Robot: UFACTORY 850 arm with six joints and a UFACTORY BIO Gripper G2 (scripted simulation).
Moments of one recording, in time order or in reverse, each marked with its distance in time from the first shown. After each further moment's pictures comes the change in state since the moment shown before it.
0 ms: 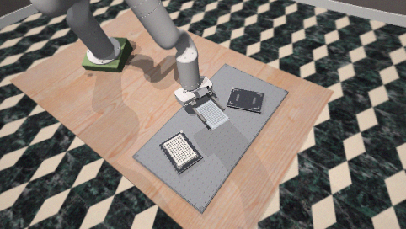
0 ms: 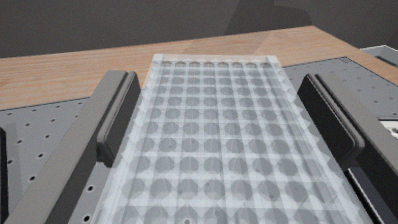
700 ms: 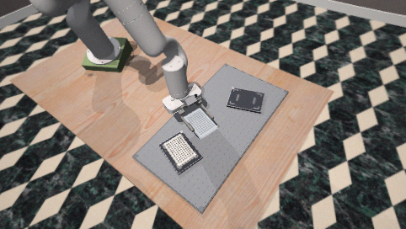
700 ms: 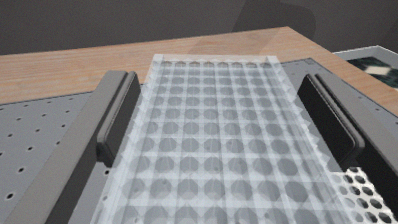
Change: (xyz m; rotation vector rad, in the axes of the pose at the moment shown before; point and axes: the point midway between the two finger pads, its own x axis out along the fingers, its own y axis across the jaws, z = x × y) arm 0.006 -0.063 0.000 0.000 0.000 0.000
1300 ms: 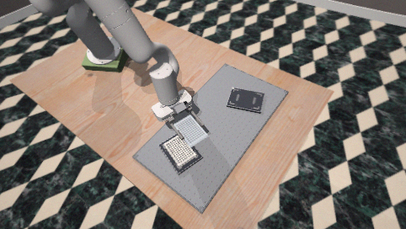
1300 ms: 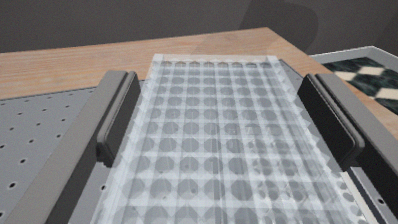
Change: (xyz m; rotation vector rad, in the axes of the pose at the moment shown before) arm 0.005 -0.052 0.000 0.000 0.000 -0.001
